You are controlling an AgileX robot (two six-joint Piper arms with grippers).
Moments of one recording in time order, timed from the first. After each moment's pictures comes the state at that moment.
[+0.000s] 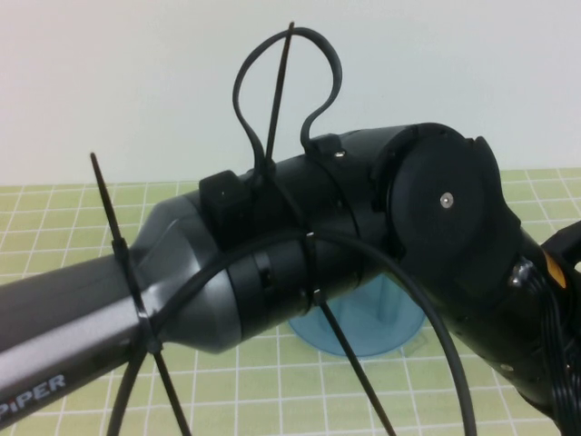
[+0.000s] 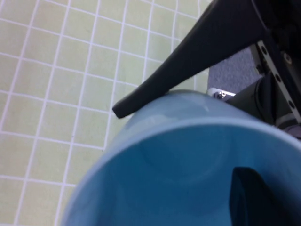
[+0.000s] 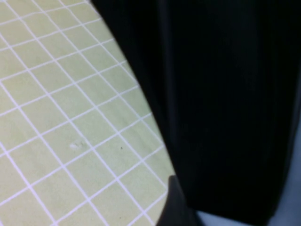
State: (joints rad) right arm 0.02 0.55 -0.44 0.82 0.85 -1.34; left arm -1.07 1.71 -1.64 -0.60 0.94 0.46
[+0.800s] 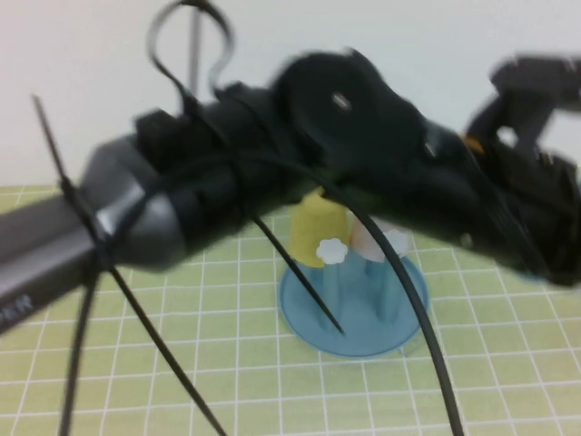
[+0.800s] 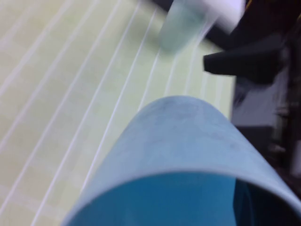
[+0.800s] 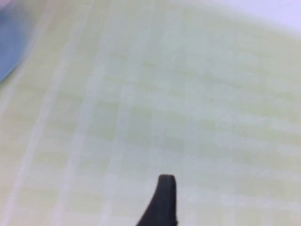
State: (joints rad) right arm 0.02 0.55 -0.44 -0.11 0.60 -0.18; left arm -0.90 1.71 -1.64 -0.90 0.79 0.56
